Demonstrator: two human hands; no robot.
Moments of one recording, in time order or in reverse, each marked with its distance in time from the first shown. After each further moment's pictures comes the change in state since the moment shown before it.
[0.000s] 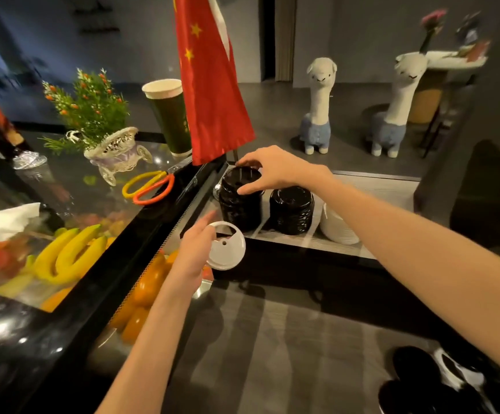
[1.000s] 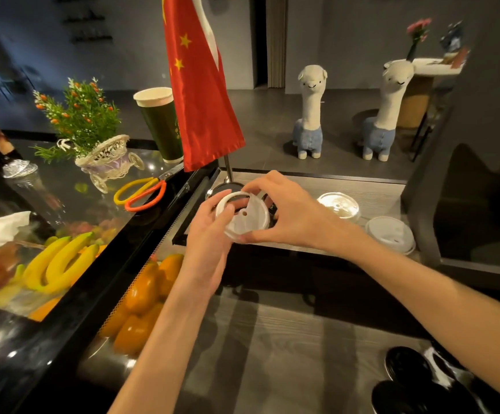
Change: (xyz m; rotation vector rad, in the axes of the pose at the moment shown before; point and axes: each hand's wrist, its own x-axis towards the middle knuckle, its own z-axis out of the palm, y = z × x) left_hand -0.036 0.027 0.029 -0.368 -0.115 0.272; right_hand -0.109 -0.025 0.023 0.152 0.256 -0.139
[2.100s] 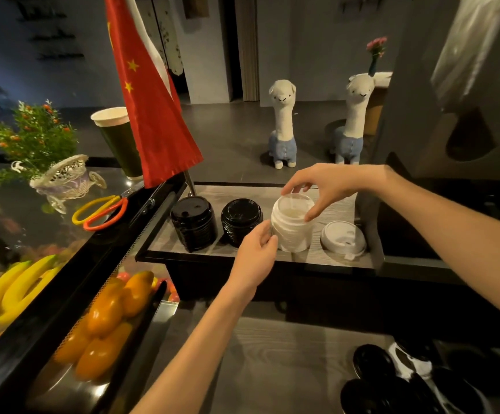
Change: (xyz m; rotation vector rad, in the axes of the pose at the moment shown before) left_hand -0.021 -0.039 0.110 0.494 -0.341 -0.031; right_hand -0.012 0.131 -0.127 -0.285 -0.500 0.171
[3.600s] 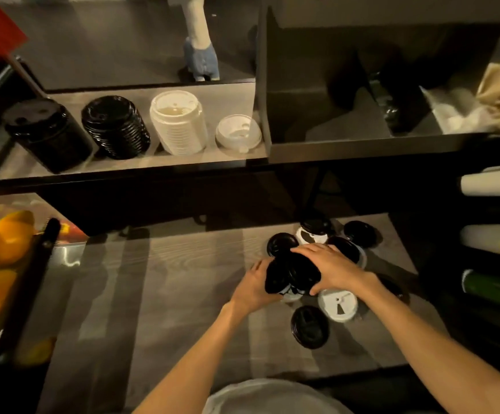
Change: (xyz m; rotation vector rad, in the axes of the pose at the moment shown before) left_hand -0.074 -0.240 0.213 0.520 -0.573 0.065; right_hand -0.259 0.012 0.364 0.216 -0.151 0.561
